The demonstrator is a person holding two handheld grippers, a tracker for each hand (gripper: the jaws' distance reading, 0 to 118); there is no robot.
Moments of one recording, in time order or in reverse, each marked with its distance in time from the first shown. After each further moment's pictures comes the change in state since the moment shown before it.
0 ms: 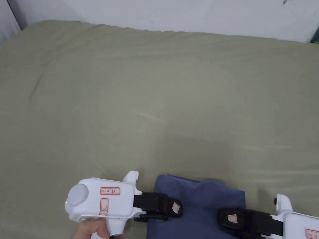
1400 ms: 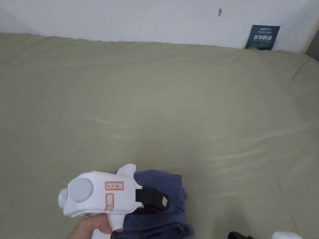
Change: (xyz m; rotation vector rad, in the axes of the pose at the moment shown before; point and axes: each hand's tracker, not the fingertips) left arm 0.119 -0.037 -0.068 0.006 0.159 -0.135; right arm -0.115 -0.146 0.103 0.390 -0.738 0.408
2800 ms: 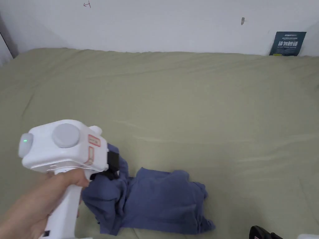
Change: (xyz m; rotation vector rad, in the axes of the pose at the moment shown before) left arm 0.070 0.027 0.109 0.119 0.685 0.008; right arm -0.012 -0.017 0.035 0.149 -0.028 0.016
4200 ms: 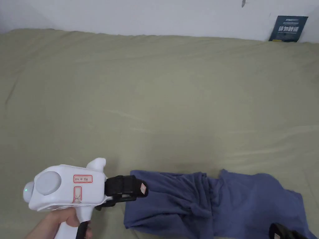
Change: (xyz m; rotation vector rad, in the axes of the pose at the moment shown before) left arm -0.084 -0.030 -0.115 -0.111 -0.544 0.058; right arm -0.001 0.007 -0.020 -0.026 -0.114 0.036
